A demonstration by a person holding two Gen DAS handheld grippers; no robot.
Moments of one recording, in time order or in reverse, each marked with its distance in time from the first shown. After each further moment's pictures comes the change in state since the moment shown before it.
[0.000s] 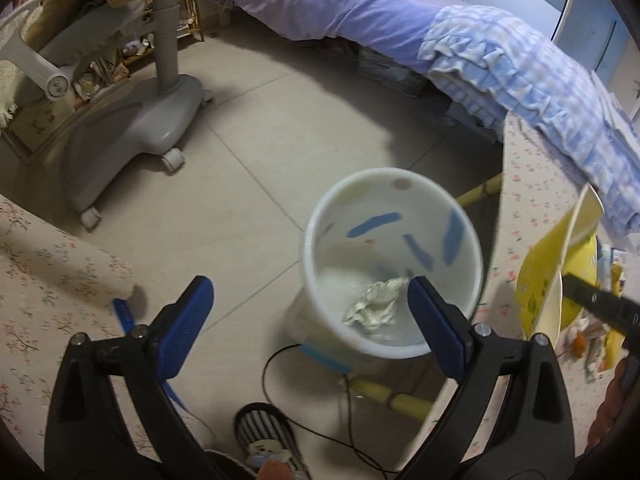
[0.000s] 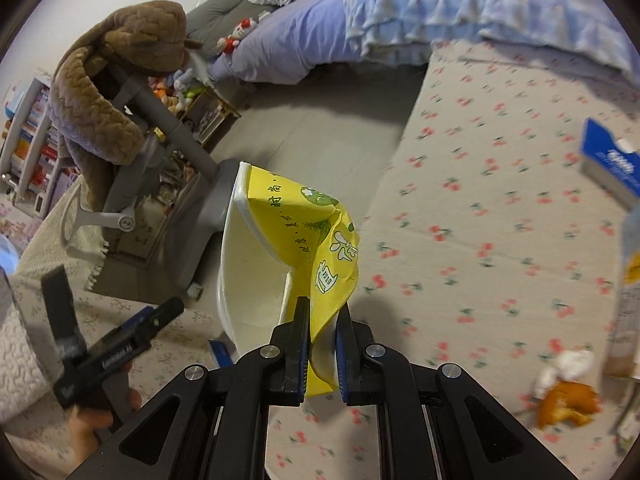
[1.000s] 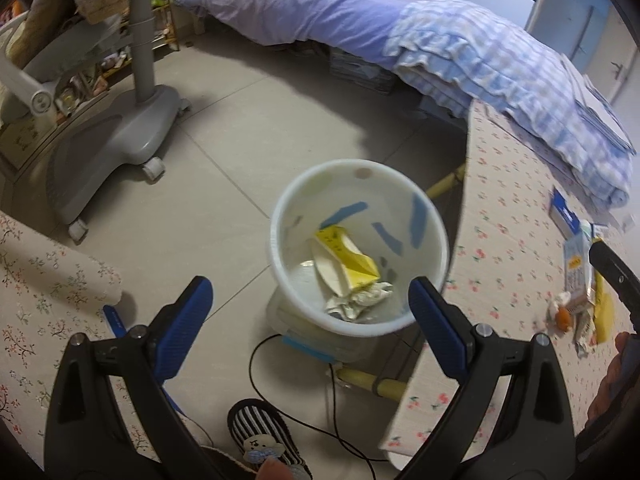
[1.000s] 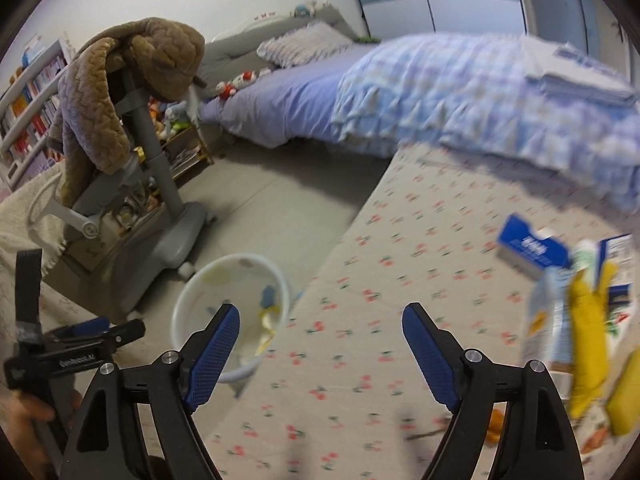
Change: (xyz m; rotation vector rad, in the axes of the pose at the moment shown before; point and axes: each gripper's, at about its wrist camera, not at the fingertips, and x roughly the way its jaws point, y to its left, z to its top) left arm -0.020 -0.026 -0.008 0.073 -0.015 -0.083; right arm -0.071 0.020 -0.036 -0.196 -0.306 -0.249
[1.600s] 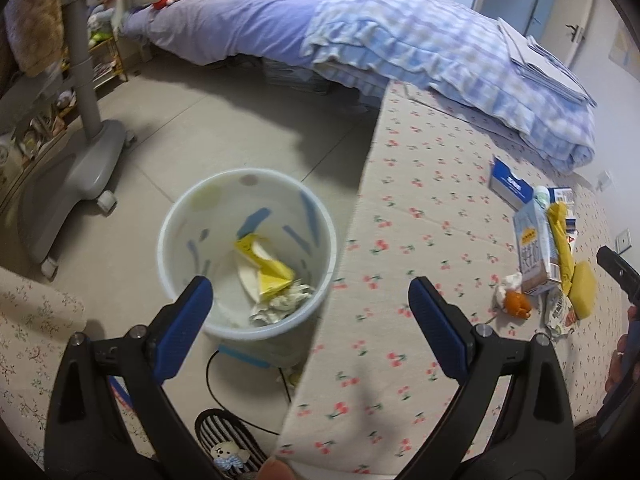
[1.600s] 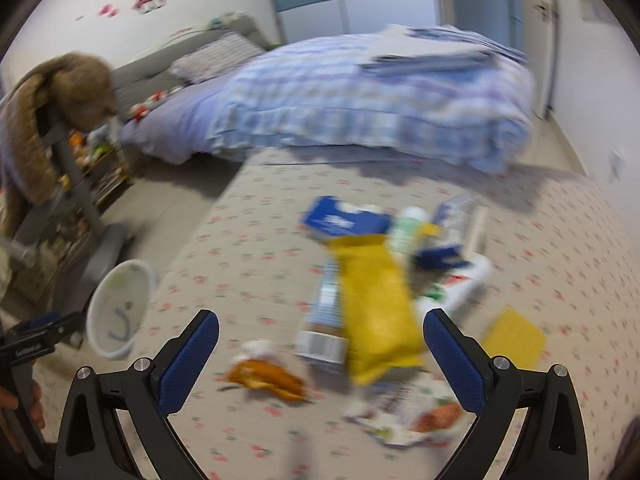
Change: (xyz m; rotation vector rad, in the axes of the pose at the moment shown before) left arm -0.005 -0.093 -0.007 0.141 -0.028 -0.081; right arm -0.075 -0.151 -0.021 0.153 0.000 -0.262
